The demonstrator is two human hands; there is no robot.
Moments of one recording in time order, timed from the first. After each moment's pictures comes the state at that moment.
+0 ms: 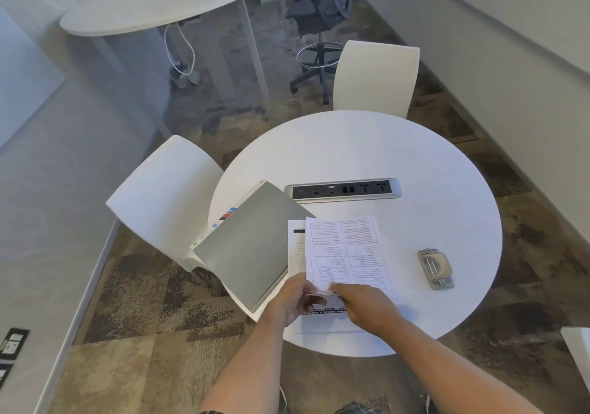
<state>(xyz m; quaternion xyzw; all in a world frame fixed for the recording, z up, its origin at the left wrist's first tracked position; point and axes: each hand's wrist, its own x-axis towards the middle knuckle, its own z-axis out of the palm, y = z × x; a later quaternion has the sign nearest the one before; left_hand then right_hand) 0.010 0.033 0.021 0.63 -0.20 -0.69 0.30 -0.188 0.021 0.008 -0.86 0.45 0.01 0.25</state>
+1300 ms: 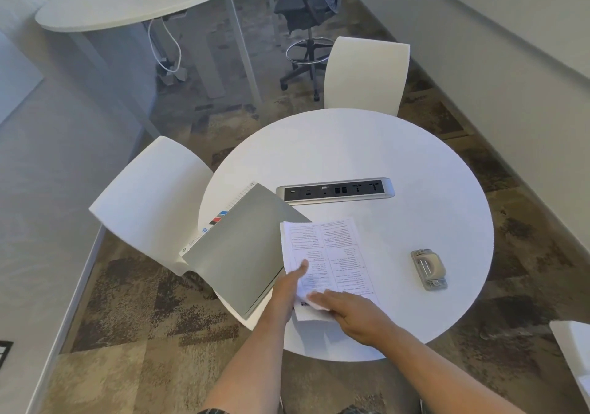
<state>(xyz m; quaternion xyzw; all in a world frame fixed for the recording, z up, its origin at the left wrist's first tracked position) 0.012 0.010 0.007 0.64 -0.17 -0.65 0.38 -0.185 0.028 0.016 -0.82 0.41 -0.02 0.39</state>
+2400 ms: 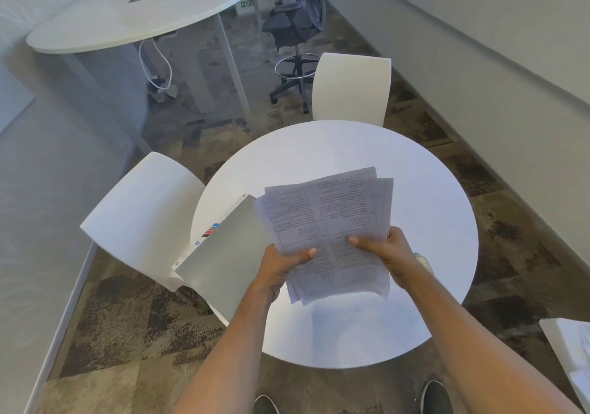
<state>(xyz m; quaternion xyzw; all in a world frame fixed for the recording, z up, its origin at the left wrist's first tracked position) 0.012 -0.016 0.091 0.54 -0.37 -0.60 0.46 -0.244 -0.054 0.097 -0.45 0.45 -0.42 0.64</state>
